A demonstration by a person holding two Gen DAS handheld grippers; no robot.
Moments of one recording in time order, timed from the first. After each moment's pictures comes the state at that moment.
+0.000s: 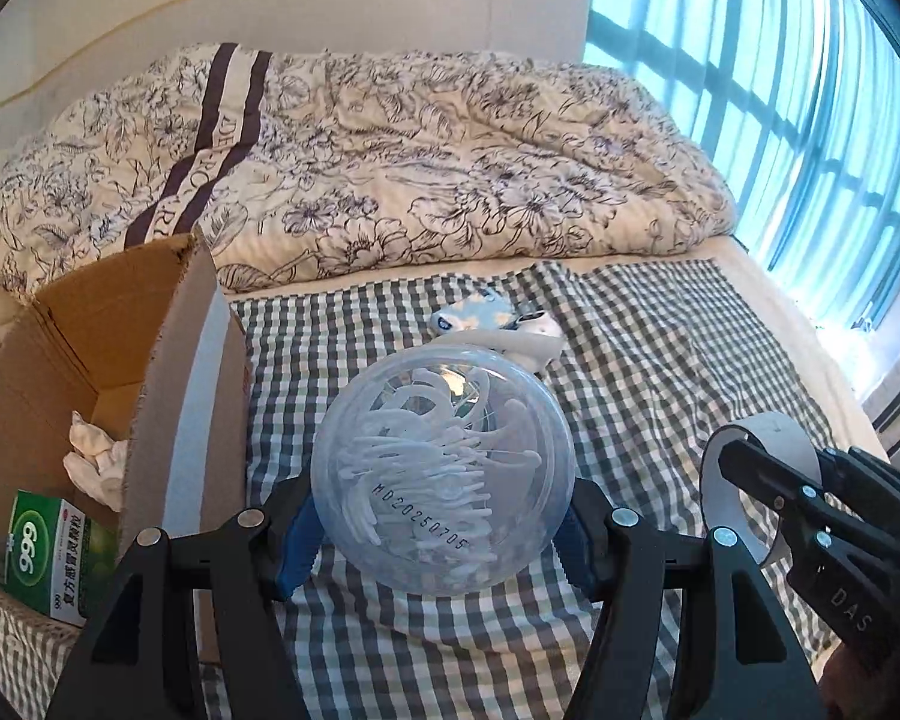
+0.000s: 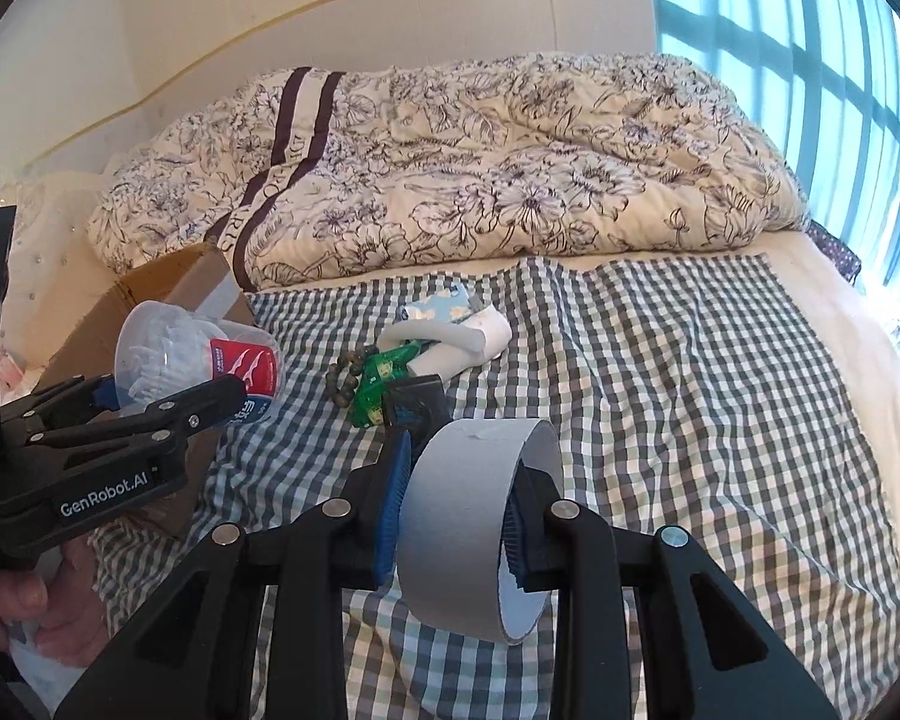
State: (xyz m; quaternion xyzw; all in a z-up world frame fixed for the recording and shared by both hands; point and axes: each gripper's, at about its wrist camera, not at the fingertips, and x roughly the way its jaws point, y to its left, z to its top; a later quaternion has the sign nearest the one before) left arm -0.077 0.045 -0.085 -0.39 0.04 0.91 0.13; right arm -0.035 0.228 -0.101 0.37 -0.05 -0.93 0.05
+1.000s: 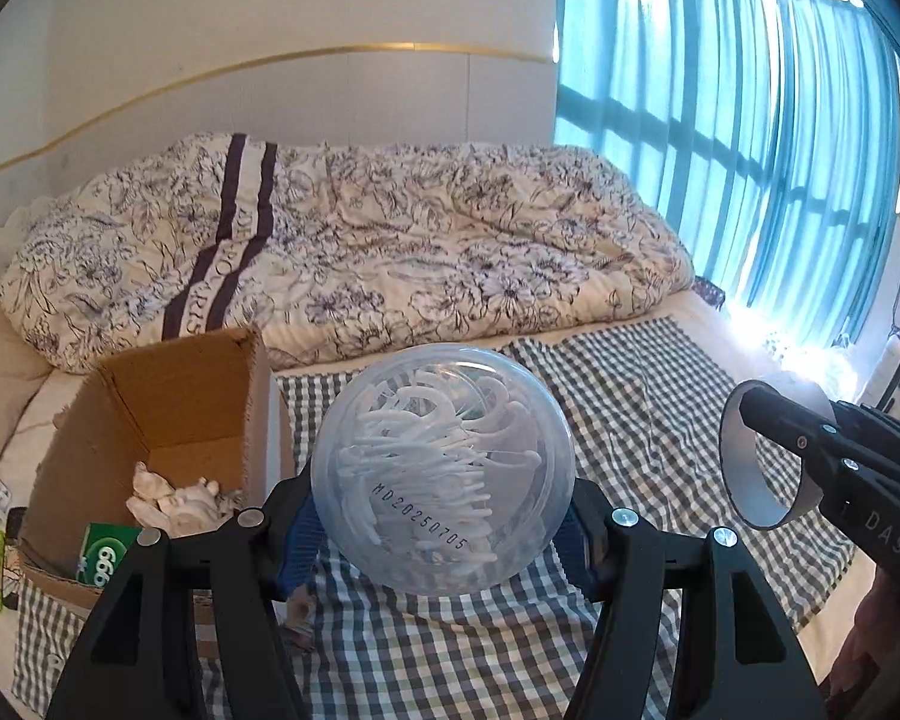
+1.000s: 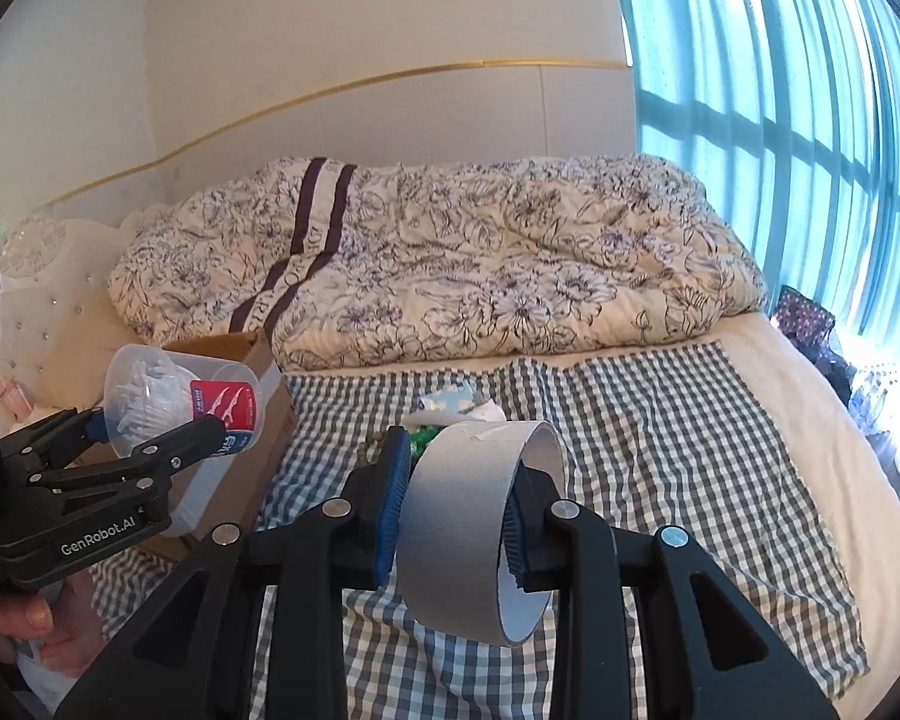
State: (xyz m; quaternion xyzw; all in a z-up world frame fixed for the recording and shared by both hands) left arm -0.009 0.013 -0.014 -0.30 0.04 0.94 0.15; right arm 0.035 0.212 -0.020 0.27 -0.04 -0.96 0.03
